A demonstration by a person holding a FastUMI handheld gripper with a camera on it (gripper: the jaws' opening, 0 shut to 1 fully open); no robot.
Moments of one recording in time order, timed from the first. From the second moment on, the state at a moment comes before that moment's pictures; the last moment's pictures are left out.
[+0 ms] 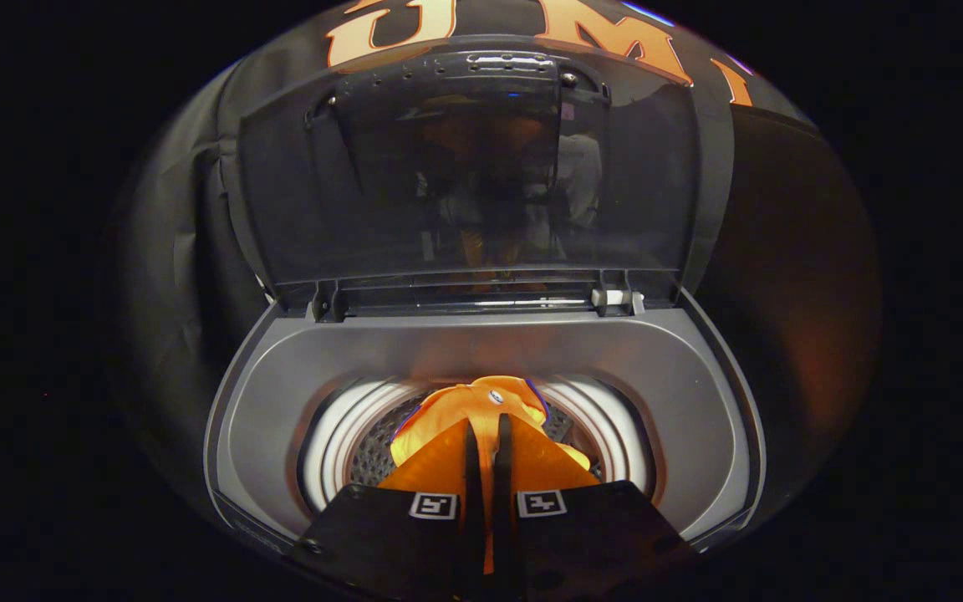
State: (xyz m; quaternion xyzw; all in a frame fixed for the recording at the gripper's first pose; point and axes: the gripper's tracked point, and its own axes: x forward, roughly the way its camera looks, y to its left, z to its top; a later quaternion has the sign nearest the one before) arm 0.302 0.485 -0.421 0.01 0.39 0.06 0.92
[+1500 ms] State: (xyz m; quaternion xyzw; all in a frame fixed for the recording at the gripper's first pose) arm 0.285 0.485 -0.369 0.08 0.28 0.06 0.96
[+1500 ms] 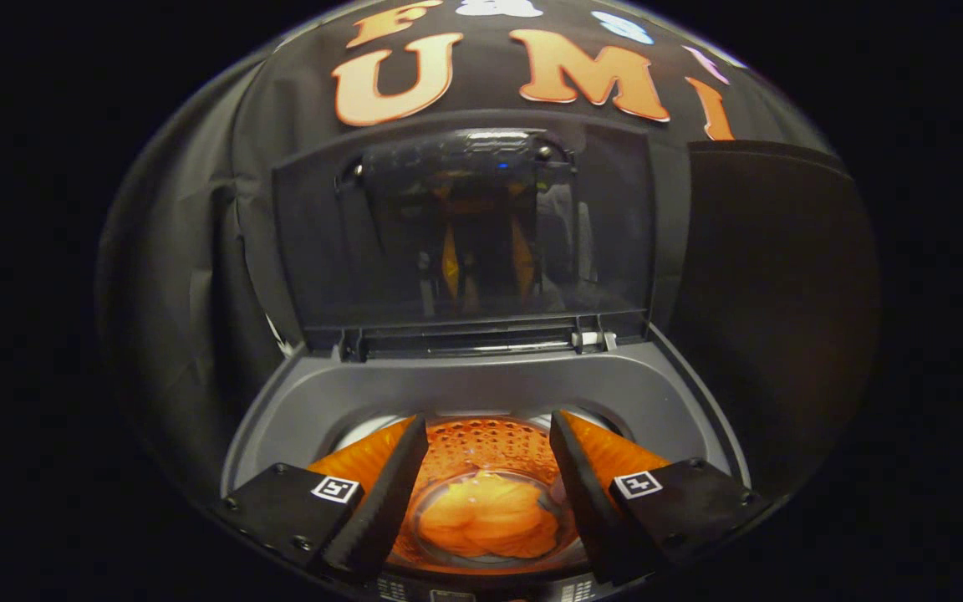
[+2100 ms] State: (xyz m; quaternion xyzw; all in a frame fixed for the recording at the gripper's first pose) arm 0.240 0.437 -0.174 0.12 0.07 0.08 0.99
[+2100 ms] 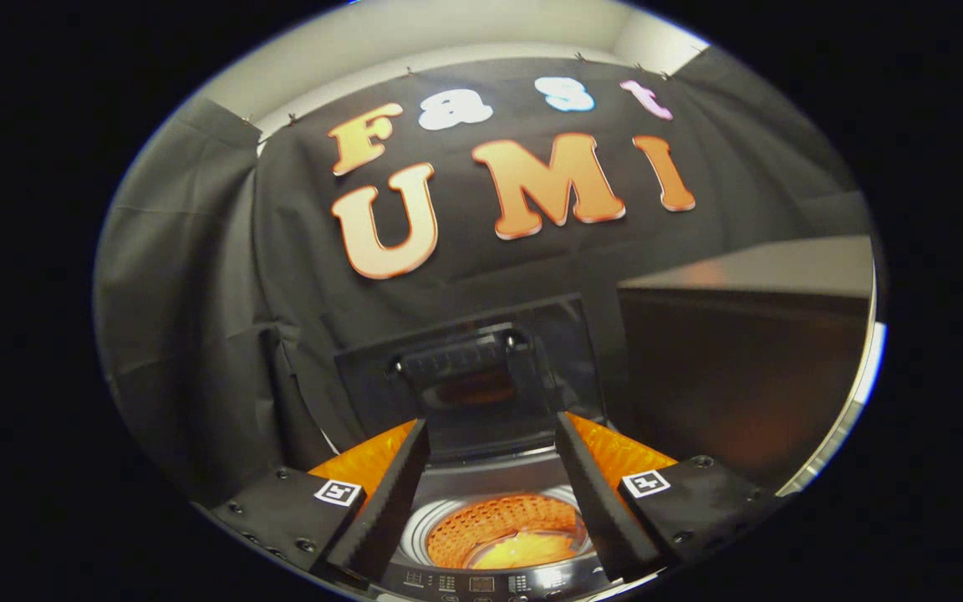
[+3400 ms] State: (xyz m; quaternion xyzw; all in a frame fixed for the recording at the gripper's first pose) arm 0.480 0.478 -0.122 0.01 0.21 0.10 0.97
